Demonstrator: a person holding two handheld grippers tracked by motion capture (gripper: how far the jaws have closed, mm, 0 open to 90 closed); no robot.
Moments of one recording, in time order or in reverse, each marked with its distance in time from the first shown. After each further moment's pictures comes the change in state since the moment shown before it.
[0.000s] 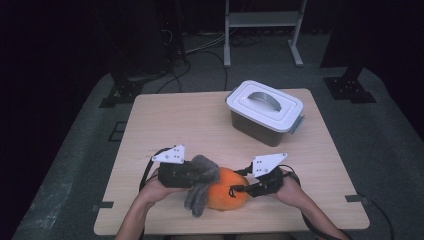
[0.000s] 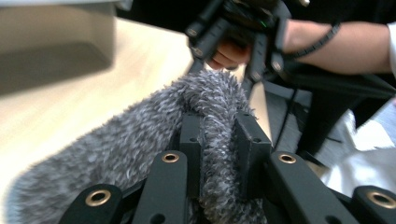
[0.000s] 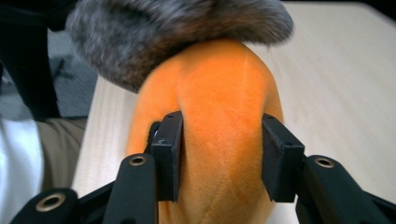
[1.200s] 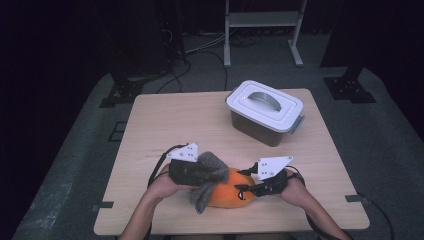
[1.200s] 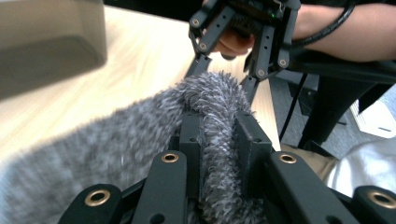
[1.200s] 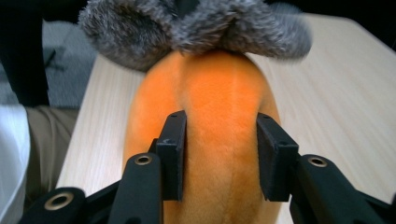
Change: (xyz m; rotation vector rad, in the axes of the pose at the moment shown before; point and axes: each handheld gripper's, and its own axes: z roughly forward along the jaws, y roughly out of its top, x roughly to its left) left arm 0.000 0.013 0.021 0.075 -0.022 0.033; right arm -0.001 -0.009 -0.009 -0.039 -0.015 -0.039
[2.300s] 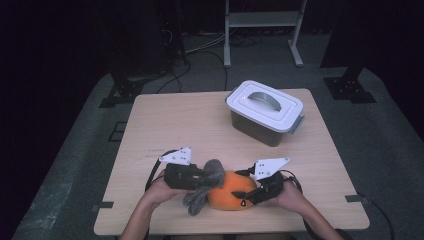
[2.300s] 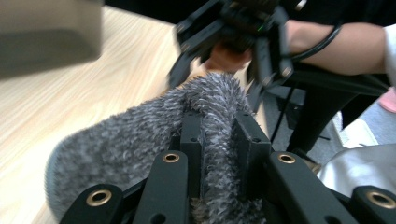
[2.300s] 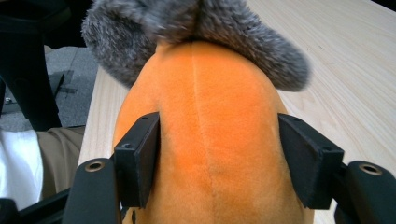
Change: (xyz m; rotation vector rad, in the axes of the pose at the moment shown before) left arm -0.005 -0.018 0.005 -0.056 -0.081 -0.033; right arm 0.008 -0.013 0.016 0.003 0.006 0.150
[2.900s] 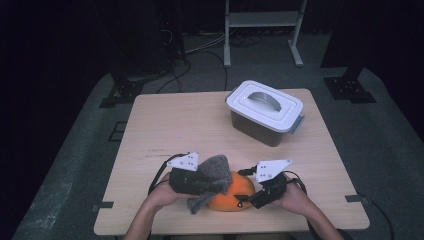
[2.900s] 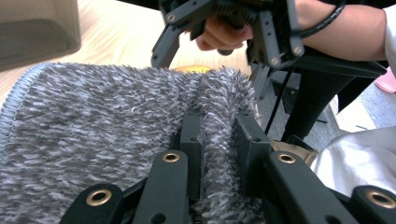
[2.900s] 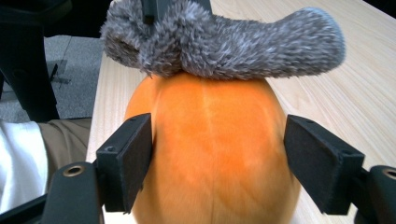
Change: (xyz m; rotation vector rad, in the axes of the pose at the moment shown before) left arm -0.003 -0.009 0.006 0.073 0.021 -0.003; right arm 0.008 0.008 -0.015 0.033 -0.022 -0.026
